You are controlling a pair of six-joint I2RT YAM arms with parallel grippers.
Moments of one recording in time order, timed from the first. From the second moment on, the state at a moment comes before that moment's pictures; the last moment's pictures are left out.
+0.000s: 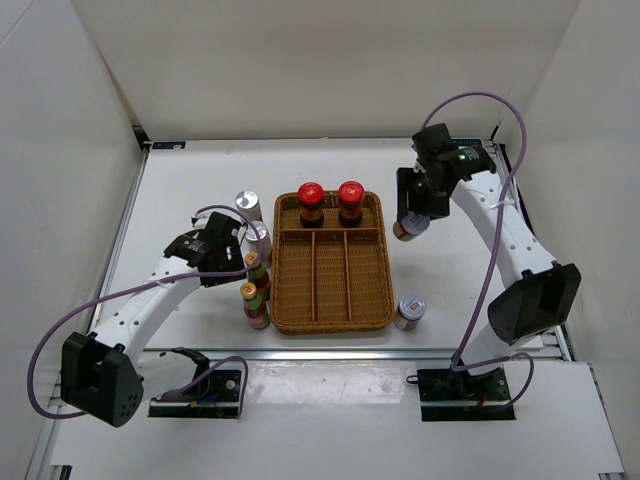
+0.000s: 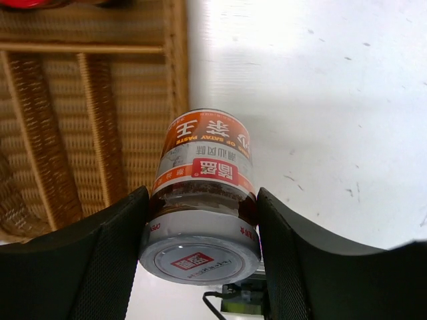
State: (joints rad) left arm -0.39 1.16 0.89 -0.93 -0.42 -0.57; right arm 0.36 1.60 1.67 -1.19 0.04 0.30
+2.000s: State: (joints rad) left arm -0.39 0.97 0.89 -0.93 -0.45 -0.57; right arm 0.50 1.50 1.15 -1.29 -0.07 0.35
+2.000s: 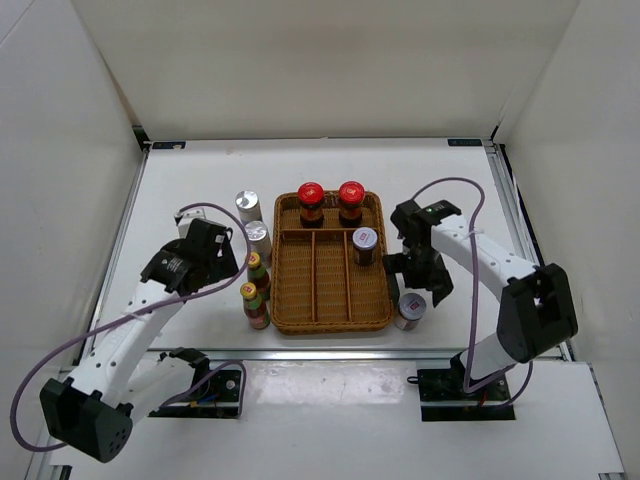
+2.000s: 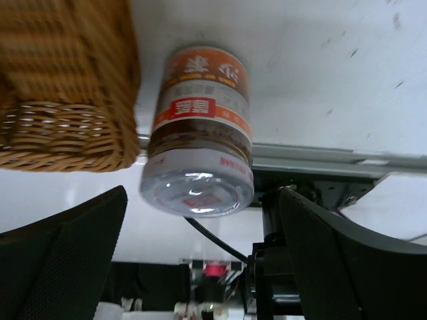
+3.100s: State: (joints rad) left arm -0.39 0.91 0.87 -0.91 -0.46 -0.56; right arm 0.66 1.61 1.58 -1.37 0.17 0.52
